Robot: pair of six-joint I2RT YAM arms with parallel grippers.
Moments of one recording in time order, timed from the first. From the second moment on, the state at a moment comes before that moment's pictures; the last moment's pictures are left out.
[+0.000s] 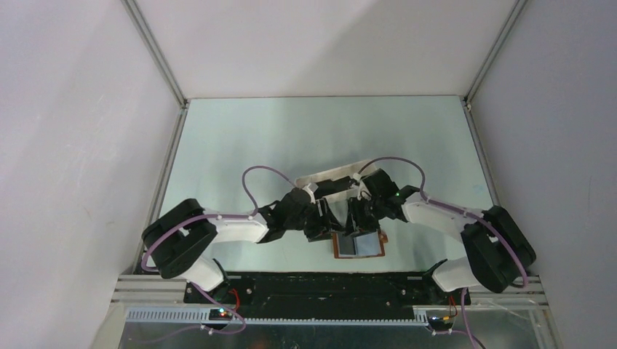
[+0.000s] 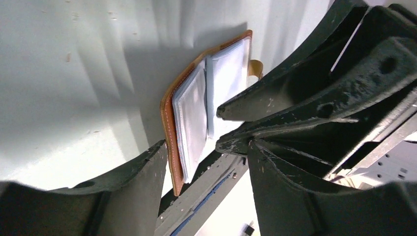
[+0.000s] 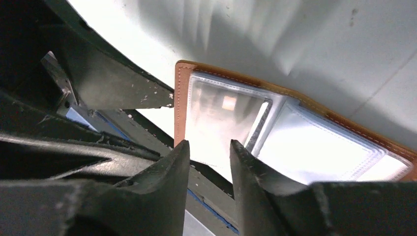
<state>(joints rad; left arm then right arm) -0.91 1.52 0.57 0.29 0.28 -1.19 0.63 1.43 0.71 -0.38 -0.48 0.53</state>
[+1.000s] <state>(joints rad) -1.00 1.83 0.88 0.40 0.43 -1.21 0.34 1.24 0.72 -0.73 -0.10 0.53</state>
